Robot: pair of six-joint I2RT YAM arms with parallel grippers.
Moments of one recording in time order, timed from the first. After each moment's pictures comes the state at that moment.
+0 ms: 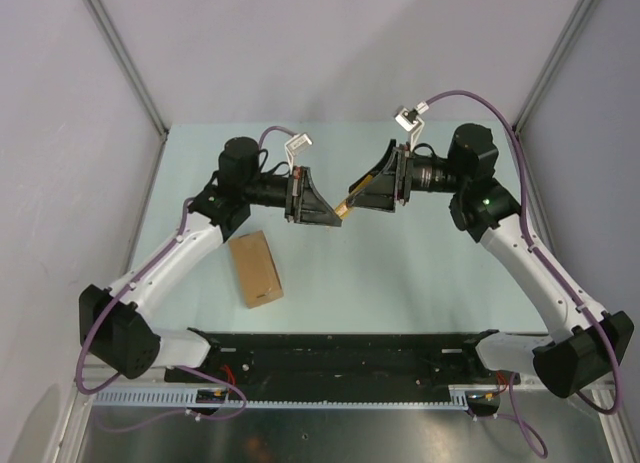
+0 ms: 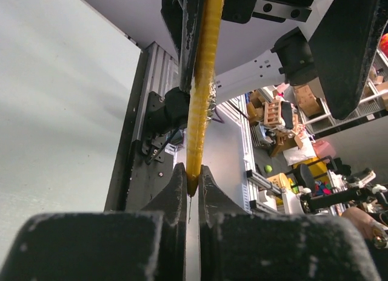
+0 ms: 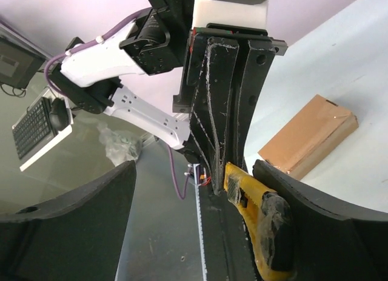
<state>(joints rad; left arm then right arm) -0.49 1.32 1.16 -0.06 1.15 -0.65 0.46 1.23 1.27 -0.03 -1.03 0.66</state>
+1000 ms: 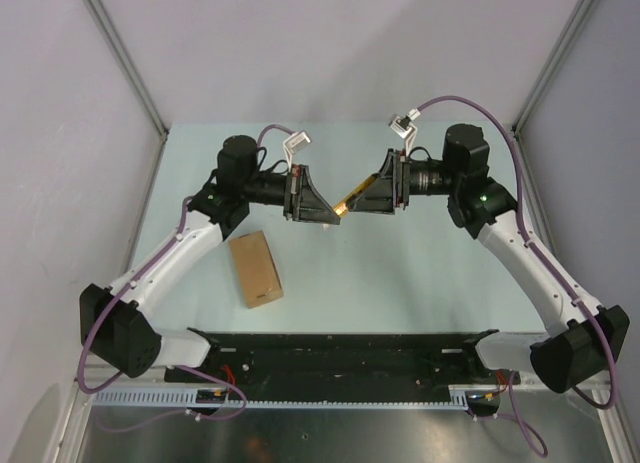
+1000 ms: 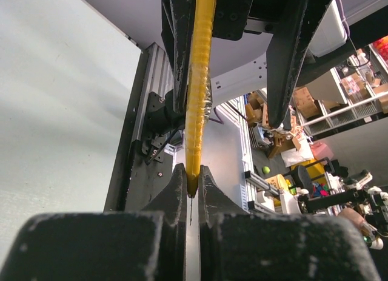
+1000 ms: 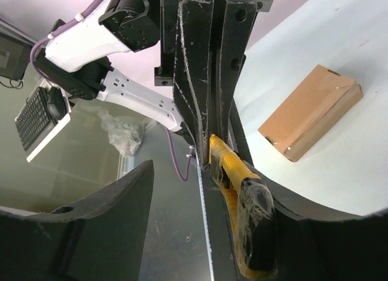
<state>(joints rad) -0.48 1.33 1.17 -0.06 1.17 -0.66 0.44 1.26 1.27 -0.15 -1.08 0.60</state>
